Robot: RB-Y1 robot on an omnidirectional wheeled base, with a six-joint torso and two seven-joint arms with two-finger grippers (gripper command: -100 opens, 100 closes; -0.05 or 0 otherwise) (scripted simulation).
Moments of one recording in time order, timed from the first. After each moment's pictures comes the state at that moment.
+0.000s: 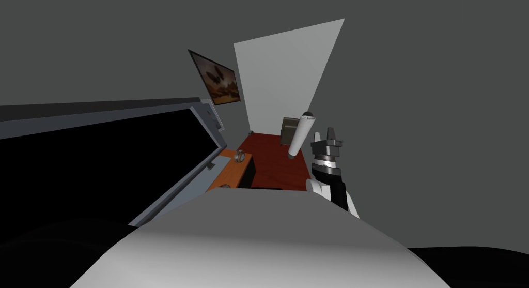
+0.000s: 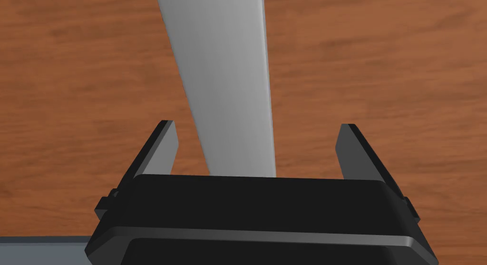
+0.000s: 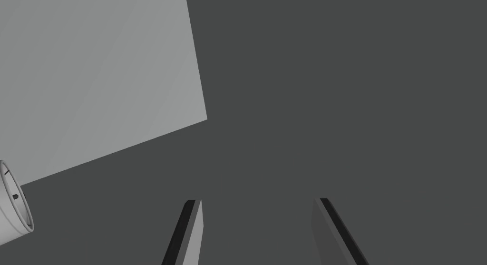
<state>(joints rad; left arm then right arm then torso) 0.55 0.98 -1.12 -0.73 0.36 -0.39 0.49 0.52 0.03 -0.02 -2.39 0.03 -0.36 -0.16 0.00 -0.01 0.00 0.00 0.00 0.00</state>
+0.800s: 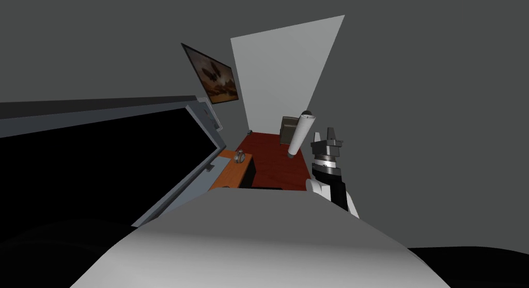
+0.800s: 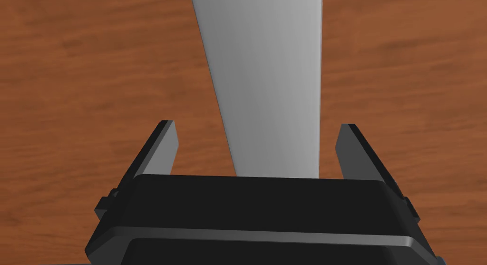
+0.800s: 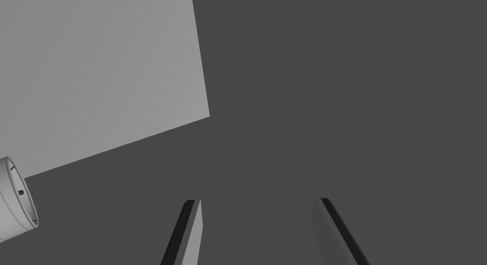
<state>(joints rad) 0.52 0.89 -1.11 -0.69 0.34 -0.36 0.47 0.52 0.03 -0.02 -2.39 0.03 -0.36 -0.16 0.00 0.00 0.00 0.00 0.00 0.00</state>
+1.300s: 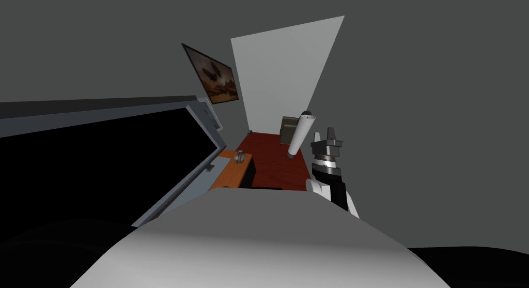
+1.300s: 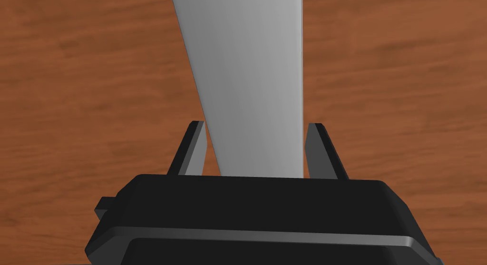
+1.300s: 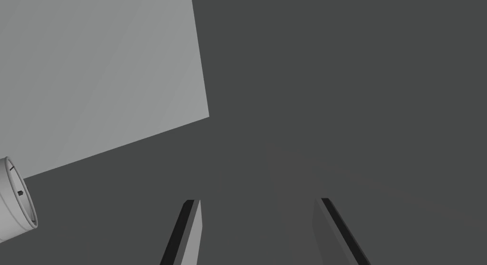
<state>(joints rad) 0.52 0.89 -1.11 -0.69 0.34 -0.36 0.47 0.52 0.03 -0.02 -2.39 0.03 -0.36 -0.16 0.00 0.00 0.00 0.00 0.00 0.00</state>
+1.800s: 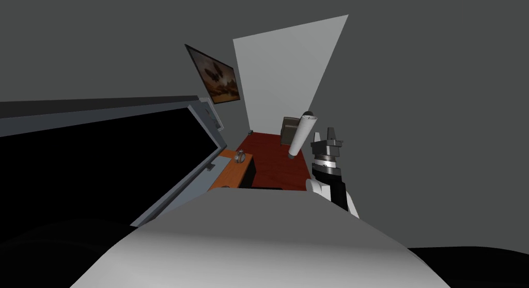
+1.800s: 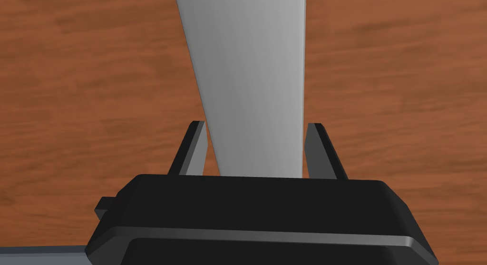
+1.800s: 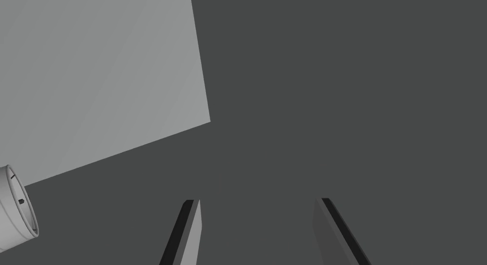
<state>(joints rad) 0.53 0.96 -1.13 -0.73 0.36 -0.38 0.48 0.52 0.03 -0.02 -2.39 0.03 -0.36 -0.16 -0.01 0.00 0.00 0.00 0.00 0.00</state>
